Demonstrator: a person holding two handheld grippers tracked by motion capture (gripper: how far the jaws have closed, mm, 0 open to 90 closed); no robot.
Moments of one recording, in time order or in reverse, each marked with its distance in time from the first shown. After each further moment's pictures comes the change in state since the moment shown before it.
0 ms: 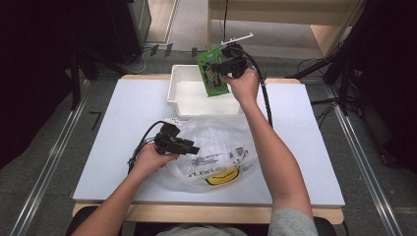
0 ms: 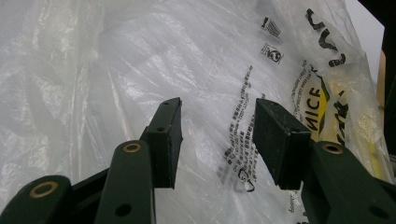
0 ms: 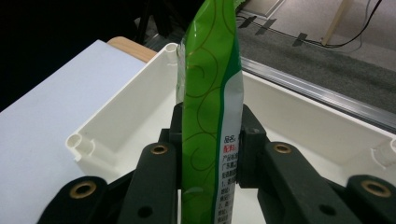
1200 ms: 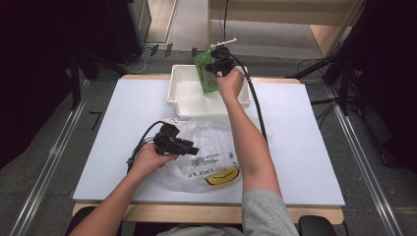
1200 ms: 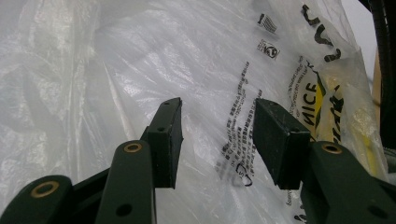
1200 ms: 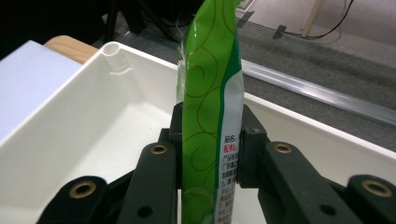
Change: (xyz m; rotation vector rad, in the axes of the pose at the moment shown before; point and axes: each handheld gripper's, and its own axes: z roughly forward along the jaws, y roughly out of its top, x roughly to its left) left arm 0.001 -0.001 -0.002 0.009 -0.010 0.011; right arm -0.020 0.000 0.091 0.014 -0.098 0.032
